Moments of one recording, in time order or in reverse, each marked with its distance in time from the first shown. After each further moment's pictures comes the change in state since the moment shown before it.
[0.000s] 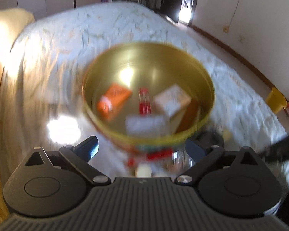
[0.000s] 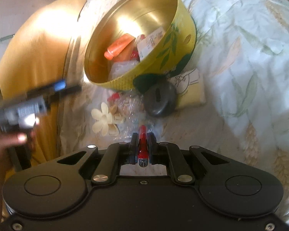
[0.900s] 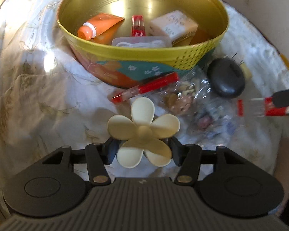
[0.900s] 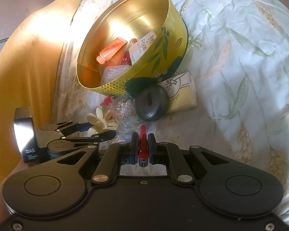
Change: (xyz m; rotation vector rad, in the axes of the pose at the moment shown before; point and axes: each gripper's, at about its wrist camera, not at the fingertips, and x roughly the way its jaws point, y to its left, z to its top) left arm 0.063 -0.010 -0.050 -0.010 0.233 -0.002; right arm 0.000 -0.002 0.001 0.013 -0.019 -0.046
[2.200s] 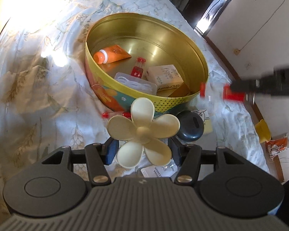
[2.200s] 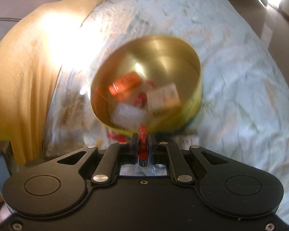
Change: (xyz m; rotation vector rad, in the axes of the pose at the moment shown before) left arm -0.064 0.004 -0.014 -0.309 -0.205 -0.122; right arm -0.033 0.098 0.062 -0.237 -0.101 -0.174
